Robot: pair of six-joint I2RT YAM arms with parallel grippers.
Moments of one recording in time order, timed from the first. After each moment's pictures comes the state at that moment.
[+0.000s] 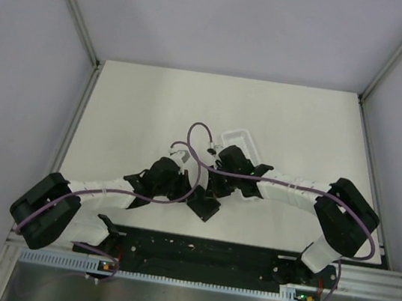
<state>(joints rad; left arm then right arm) -0.75 1.26 0.40 0.18 0.17 -0.73 0.87 1.61 0.90 -0.18 -0.26 0.46</state>
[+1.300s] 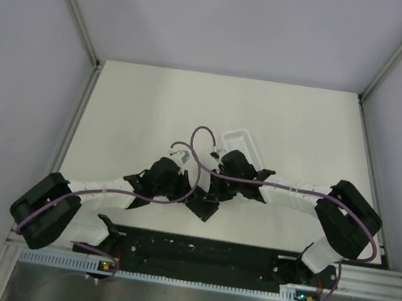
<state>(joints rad) -0.75 1.26 0.40 0.18 0.17 -0.73 0.87 1.60 0.82 -0.11 -0.26 0.49</state>
